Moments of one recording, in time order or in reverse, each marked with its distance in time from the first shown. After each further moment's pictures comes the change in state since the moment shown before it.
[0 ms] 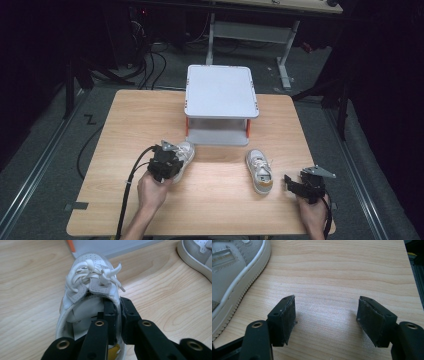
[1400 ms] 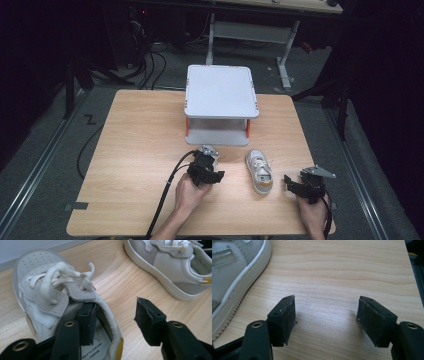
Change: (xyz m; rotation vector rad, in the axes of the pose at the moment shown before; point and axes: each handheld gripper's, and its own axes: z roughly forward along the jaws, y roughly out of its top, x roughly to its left) left arm -0.072 0.019 0.055 0.032 -0.202 0.048; right arm 0.001 0.000 0.000 0.001 0.002 0.000
